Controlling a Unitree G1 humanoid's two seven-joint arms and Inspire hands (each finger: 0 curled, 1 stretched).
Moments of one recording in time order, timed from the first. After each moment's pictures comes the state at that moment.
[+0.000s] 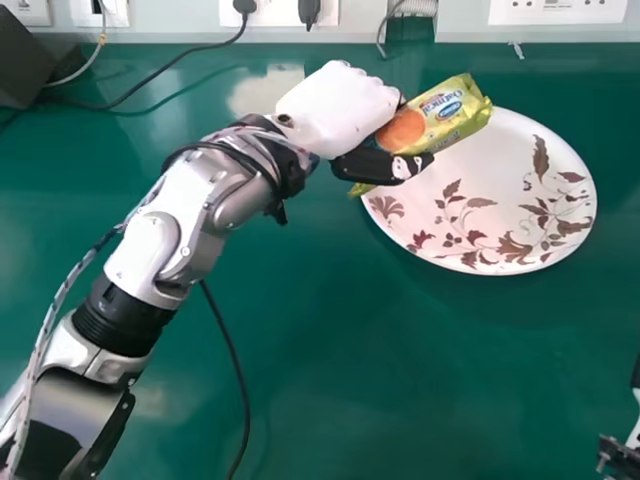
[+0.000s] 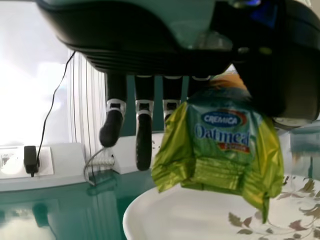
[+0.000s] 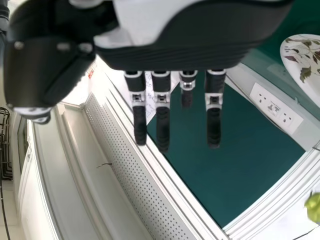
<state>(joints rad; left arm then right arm) -0.91 0.32 -0.44 0.11 1.01 -0.09 -0.44 0.45 0.09 -0.16 -0.54 0.84 -0.54 0.12</state>
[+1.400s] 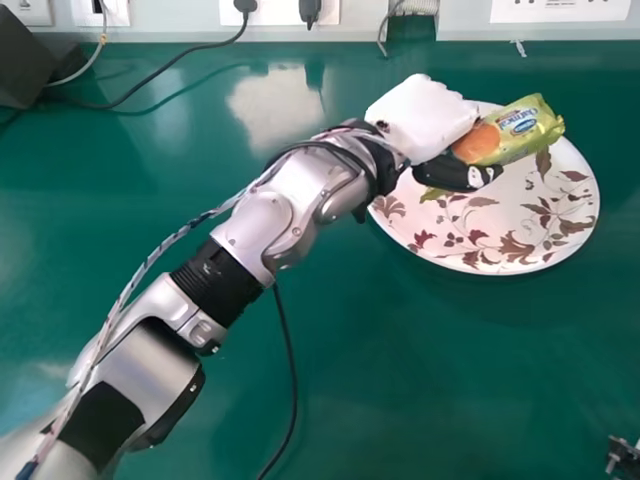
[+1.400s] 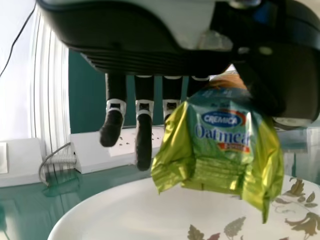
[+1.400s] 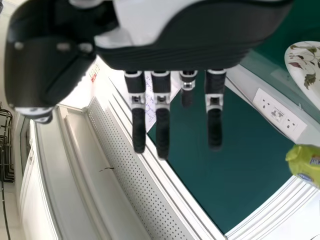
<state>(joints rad) -1.12 0.12 -0.61 0.49 1.02 -0.06 -0.24 0.45 0.09 -0.18 -0.53 0.85 -0.54 0.12</state>
